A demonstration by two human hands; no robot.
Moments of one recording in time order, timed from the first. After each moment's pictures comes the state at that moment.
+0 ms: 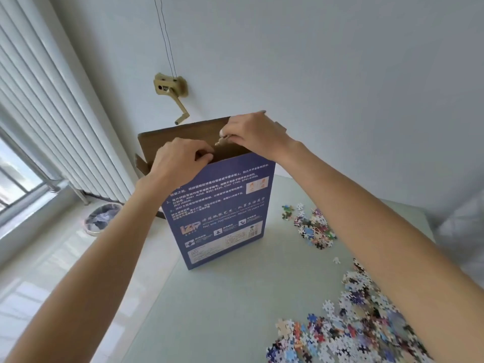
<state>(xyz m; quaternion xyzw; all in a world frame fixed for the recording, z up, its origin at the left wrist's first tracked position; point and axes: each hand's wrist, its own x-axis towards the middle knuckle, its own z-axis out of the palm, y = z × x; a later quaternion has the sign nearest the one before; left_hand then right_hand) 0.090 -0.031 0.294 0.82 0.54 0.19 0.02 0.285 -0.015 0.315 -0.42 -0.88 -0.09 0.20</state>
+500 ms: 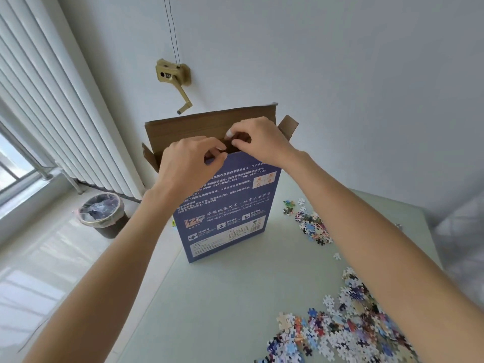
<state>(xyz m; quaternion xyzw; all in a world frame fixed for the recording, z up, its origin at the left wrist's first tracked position) 0.086 -0.052 0.275 0.82 0.45 0.35 -0.02 0.271 -0.022 0.294 -0.51 -0.82 0.06 0.26</state>
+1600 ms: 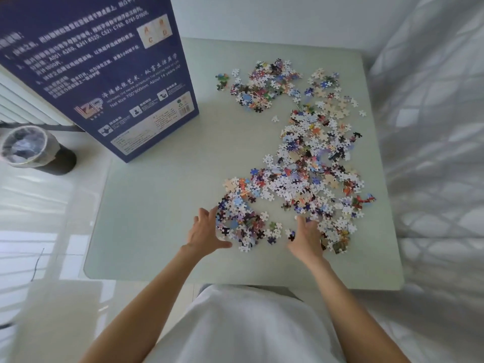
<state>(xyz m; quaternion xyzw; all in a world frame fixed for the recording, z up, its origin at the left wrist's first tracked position) 0.148 -0.325 -0.010 0.78 0.49 -0.18 0.33 0.353 -0.459 0.006 -0.89 -0.33 0.32 -0.01</state>
